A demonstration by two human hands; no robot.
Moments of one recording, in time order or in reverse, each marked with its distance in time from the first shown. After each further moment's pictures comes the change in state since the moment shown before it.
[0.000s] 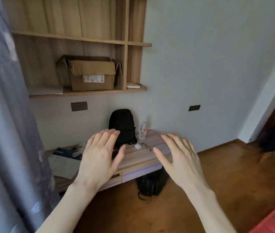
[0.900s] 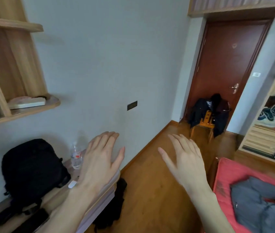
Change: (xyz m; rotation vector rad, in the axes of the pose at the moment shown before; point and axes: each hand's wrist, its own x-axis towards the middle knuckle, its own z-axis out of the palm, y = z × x) left_hand 0.253 0.113 0.298 -0.440 -0.081 0.331; right_hand 0.087 0.258 0.078 -0.372 0.101 0.502
